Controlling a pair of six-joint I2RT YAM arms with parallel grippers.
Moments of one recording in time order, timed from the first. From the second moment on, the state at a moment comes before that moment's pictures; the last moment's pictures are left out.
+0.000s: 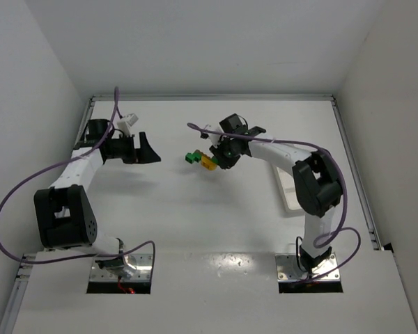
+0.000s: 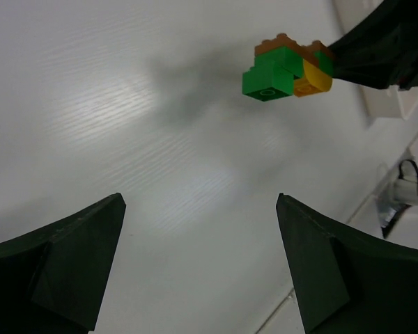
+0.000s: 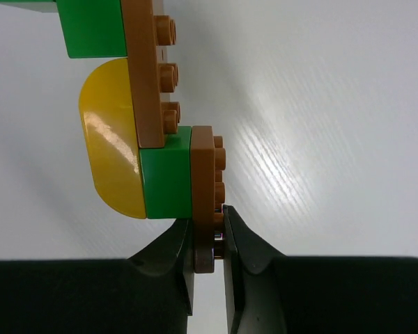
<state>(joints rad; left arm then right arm) 0.15 1.46 1.03 -0.48 0.81 0.06 0.57 1.94 1.39 -0.49 -0.21 -0.34</state>
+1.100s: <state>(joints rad) -0.01 1.74 1.07 -0.50 1.16 0.04 0.74 1.87 1.36 -0.38 -0.08 -0.42</state>
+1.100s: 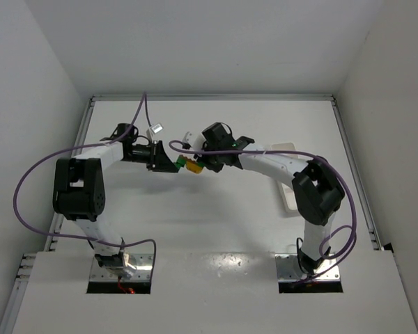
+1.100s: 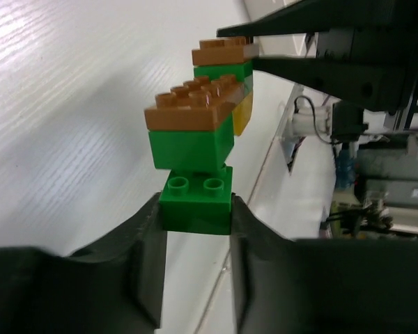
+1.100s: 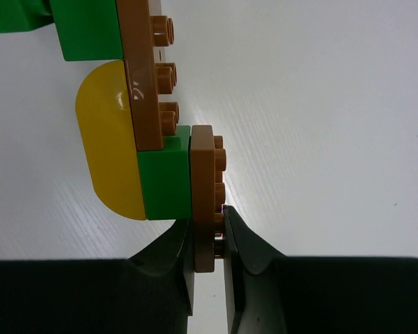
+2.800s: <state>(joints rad) -0.83 2.44 2.10 -0.07 0.53 -0.23 -0.26 1.18 1.01 -0.63 0.06 -0.09</state>
